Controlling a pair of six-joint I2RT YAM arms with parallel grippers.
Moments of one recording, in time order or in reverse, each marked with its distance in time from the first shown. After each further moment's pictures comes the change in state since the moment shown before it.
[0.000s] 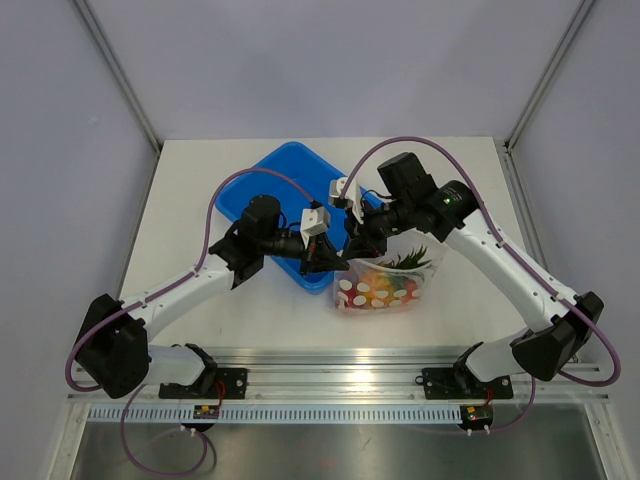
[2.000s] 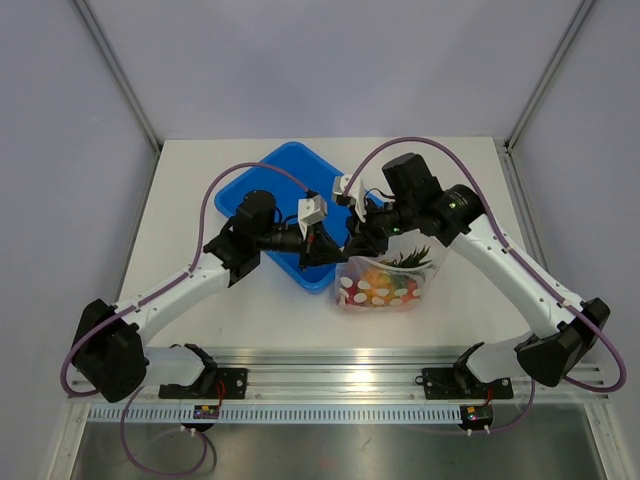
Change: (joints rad) left arm 0.012 -0.022 0.039 -0.019 -0.052 -0.092; right arm 0.000 -0.038 -0.032 0.056 0.050 0.047
